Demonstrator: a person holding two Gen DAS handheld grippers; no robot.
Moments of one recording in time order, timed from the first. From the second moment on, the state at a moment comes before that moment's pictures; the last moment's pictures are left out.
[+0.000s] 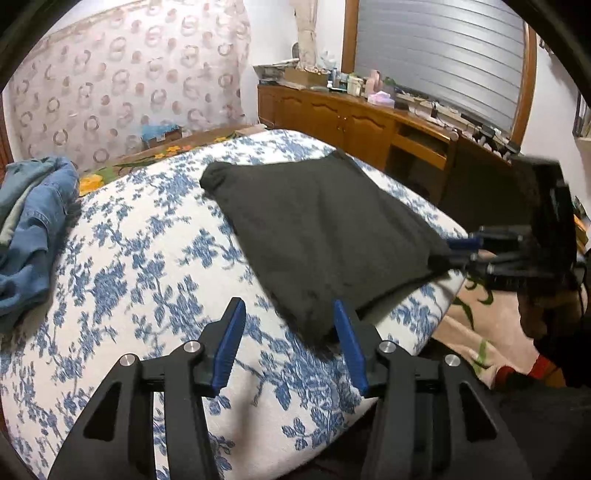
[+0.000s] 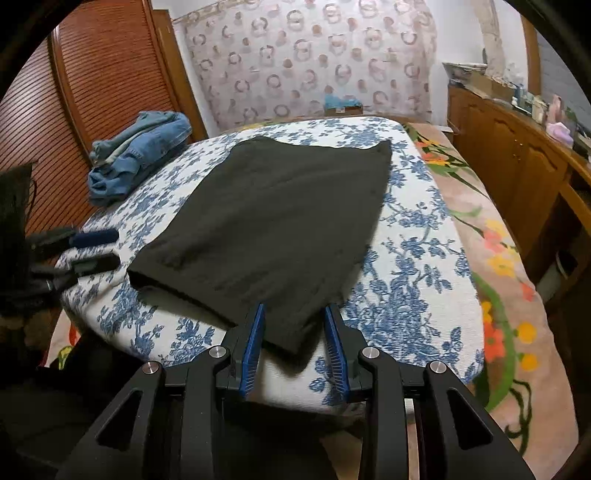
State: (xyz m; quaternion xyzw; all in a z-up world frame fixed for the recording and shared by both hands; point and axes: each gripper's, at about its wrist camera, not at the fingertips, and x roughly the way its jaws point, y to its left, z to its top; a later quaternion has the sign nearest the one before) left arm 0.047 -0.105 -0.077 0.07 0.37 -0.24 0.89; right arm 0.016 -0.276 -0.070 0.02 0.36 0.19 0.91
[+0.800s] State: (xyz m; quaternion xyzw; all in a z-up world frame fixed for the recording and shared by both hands) left arm 0.077 -0.124 -0.113 0.03 0.43 -0.23 0.87; right arm 0.017 -0.267 -0.073 0.03 0.36 0.20 0.91
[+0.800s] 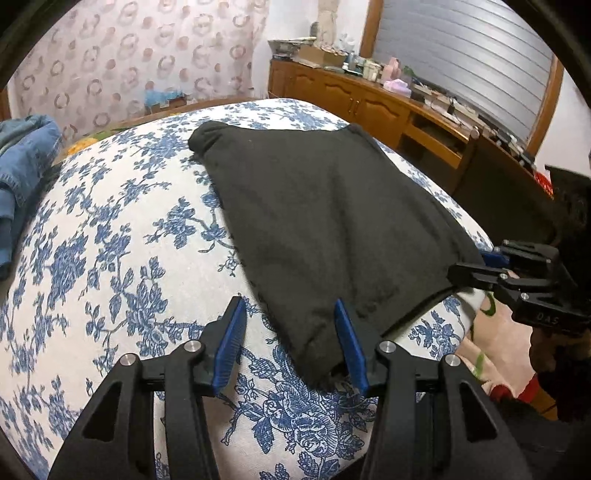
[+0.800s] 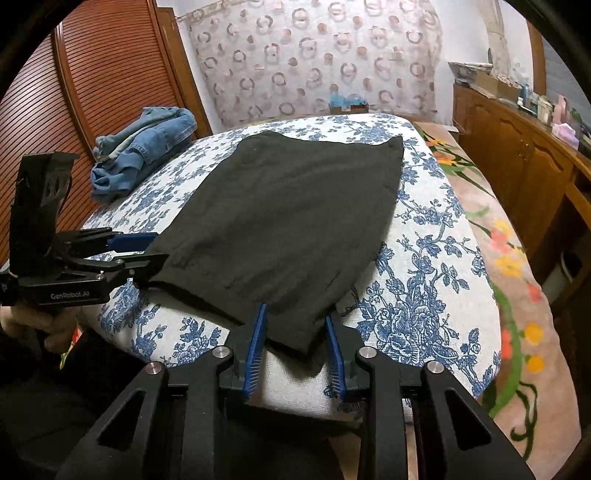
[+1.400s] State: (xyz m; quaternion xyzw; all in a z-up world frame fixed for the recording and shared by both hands) left arm 0.067 -0.120 -0.091 -0.01 0.41 -0.28 0.87; right arm 0.015 -0.272 -0.056 0.05 0.32 0.23 0.92
